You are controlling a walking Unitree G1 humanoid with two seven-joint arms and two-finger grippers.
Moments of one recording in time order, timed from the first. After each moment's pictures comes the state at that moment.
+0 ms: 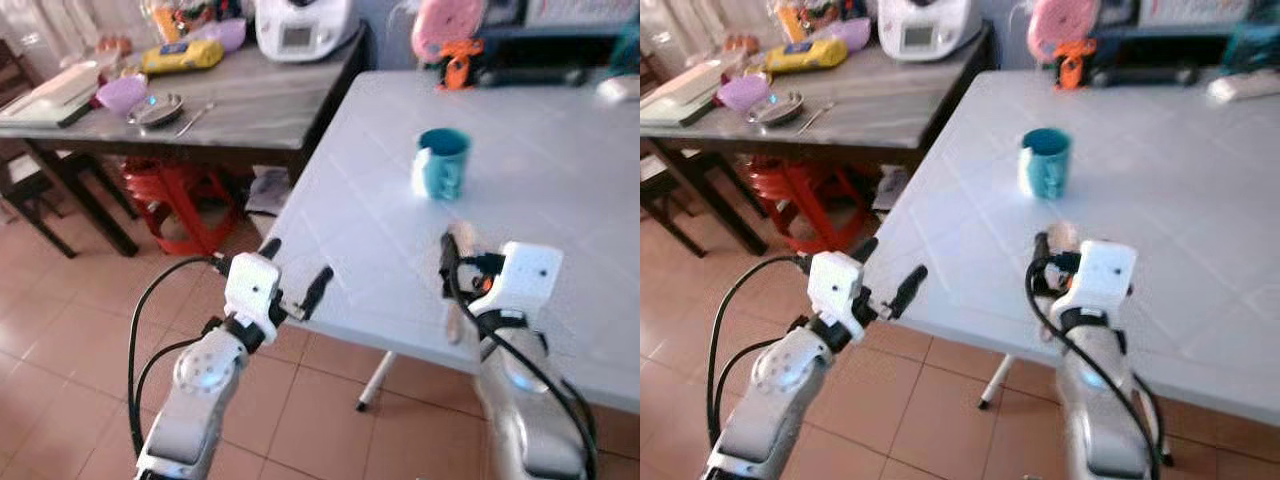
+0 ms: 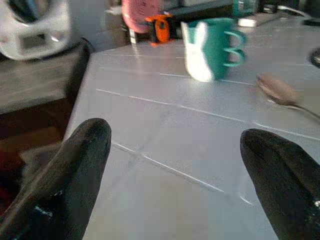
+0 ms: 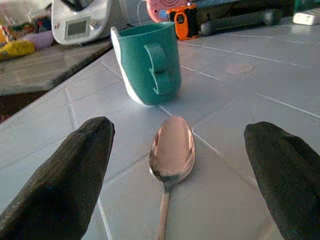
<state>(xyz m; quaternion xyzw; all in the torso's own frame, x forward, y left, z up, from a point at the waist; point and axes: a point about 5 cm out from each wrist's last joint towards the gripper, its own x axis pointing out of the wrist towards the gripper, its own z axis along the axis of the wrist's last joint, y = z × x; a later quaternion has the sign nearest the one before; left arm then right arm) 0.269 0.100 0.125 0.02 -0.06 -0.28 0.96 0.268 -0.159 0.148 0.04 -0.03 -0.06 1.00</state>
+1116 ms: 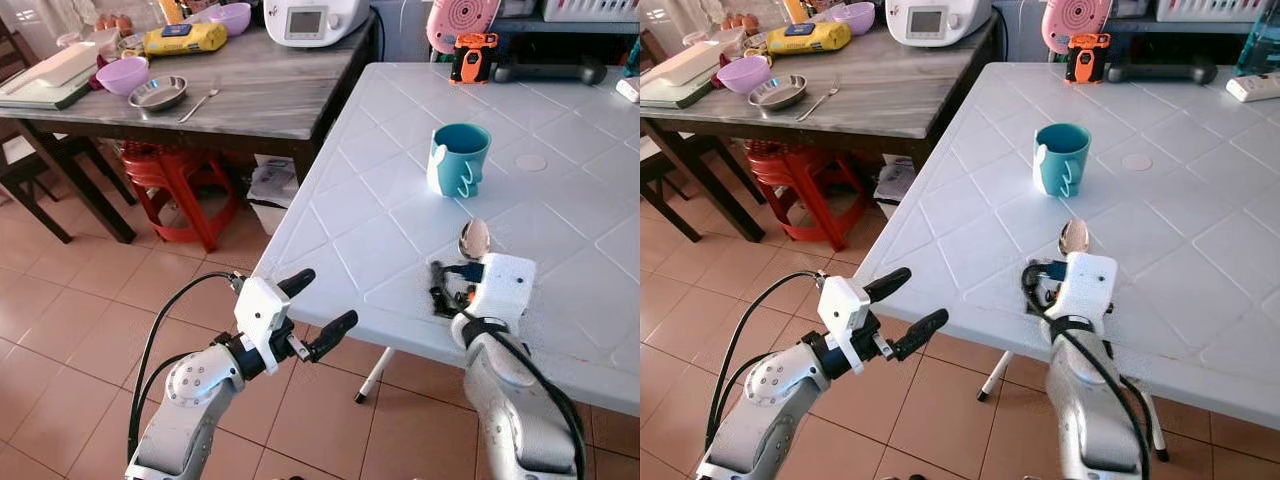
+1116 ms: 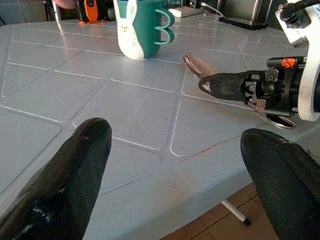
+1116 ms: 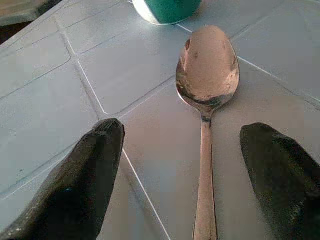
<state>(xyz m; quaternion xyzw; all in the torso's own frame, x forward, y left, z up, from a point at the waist) 0.253 0.095 0.114 -0.02 -0.04 -0.43 0.90 0.274 -0.159 0.126 0.06 0.08 -0.07 0.99</state>
